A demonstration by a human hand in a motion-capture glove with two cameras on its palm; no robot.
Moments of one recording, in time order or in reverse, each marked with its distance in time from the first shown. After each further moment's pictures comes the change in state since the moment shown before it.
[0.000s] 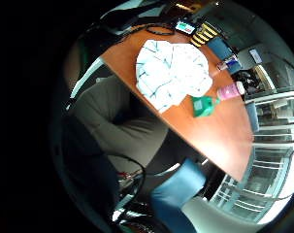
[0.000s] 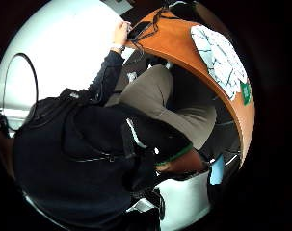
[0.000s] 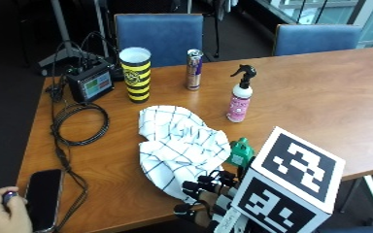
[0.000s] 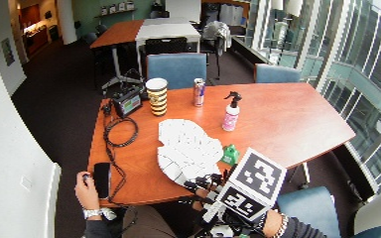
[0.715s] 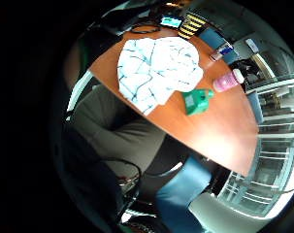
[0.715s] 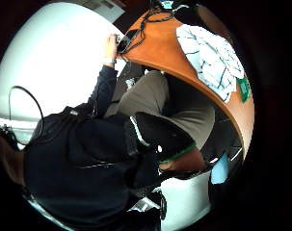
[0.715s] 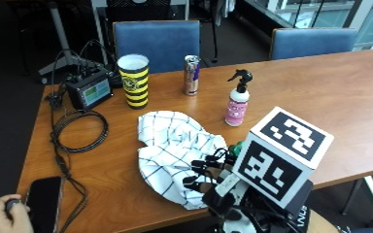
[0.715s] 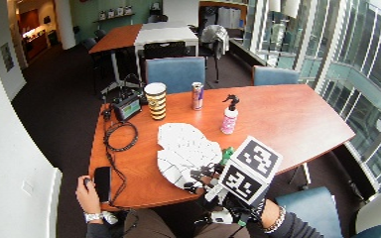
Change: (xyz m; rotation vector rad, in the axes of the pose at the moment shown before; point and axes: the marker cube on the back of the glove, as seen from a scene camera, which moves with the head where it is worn) arm 0.042 -0.019 0.005 -0.012 -0.054 0.114
